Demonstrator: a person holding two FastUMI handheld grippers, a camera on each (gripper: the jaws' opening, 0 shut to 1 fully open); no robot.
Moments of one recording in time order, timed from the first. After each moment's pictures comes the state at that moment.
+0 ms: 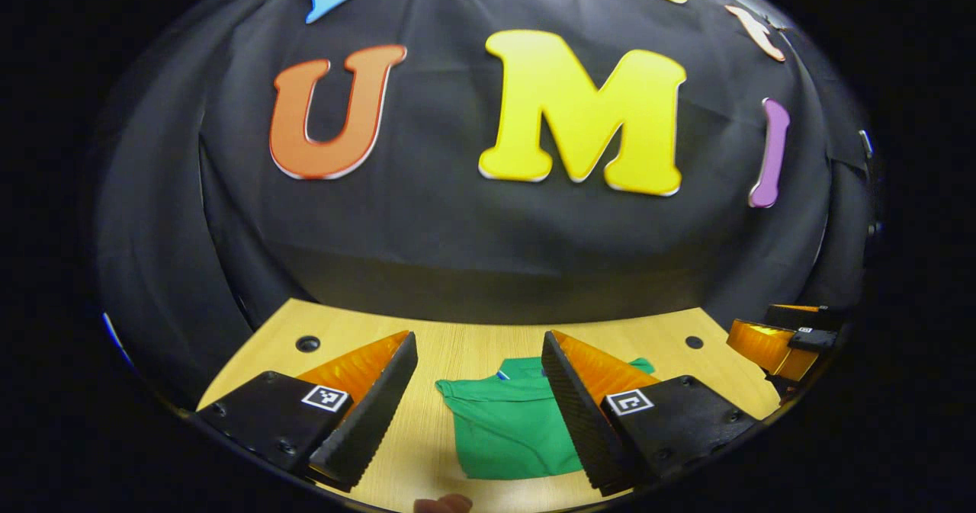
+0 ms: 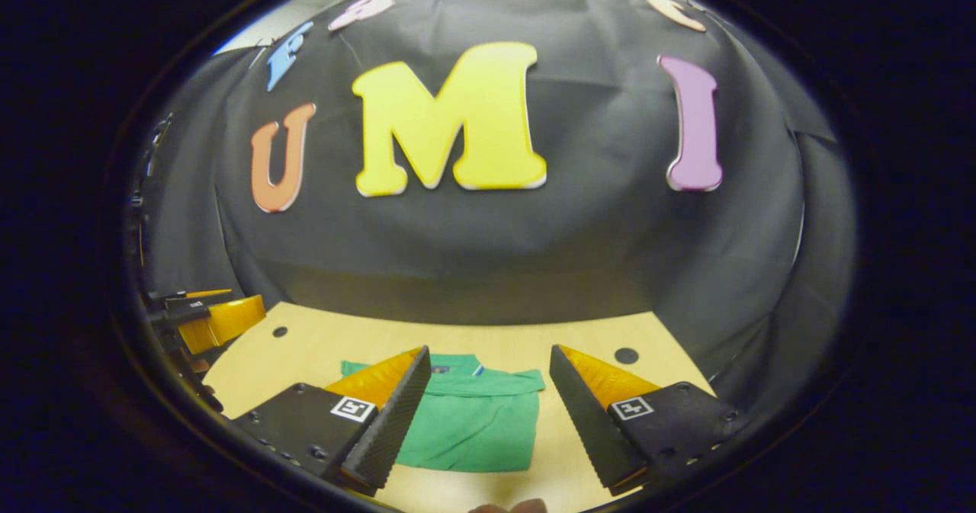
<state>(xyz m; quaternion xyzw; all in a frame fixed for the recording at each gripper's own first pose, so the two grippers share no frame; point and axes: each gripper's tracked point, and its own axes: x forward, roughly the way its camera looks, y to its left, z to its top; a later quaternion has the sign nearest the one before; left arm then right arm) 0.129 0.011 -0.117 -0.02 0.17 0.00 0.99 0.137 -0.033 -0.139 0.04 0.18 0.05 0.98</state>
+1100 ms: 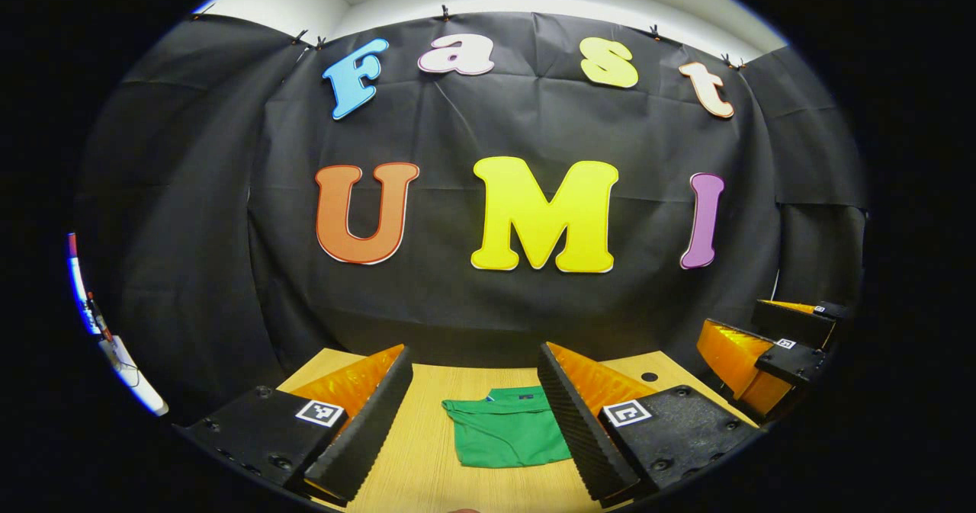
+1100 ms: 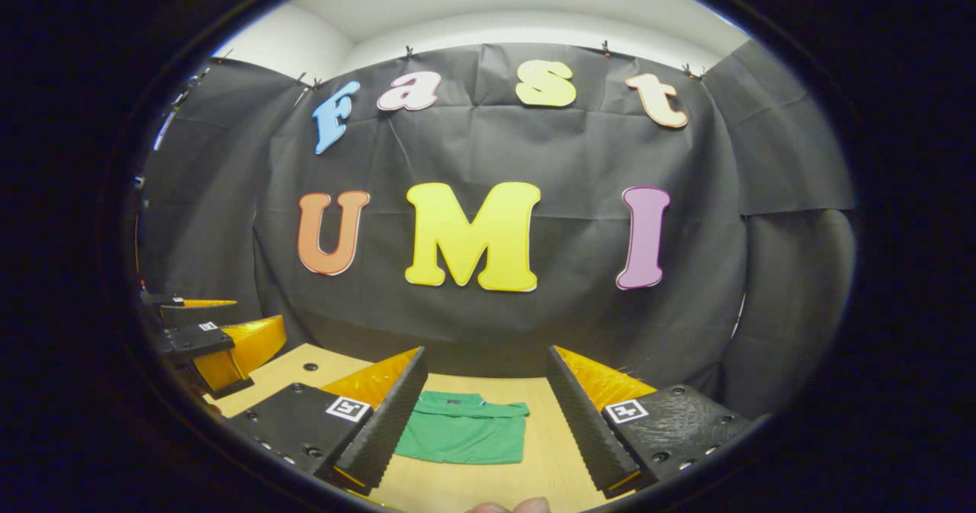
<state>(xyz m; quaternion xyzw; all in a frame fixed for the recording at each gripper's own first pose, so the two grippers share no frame) -0.016 0.001 -0.020 -0.02 0.08 0.02 1.00 -0.020 -0.020 -0.023 0.01 0.05 0.03 1.00</state>
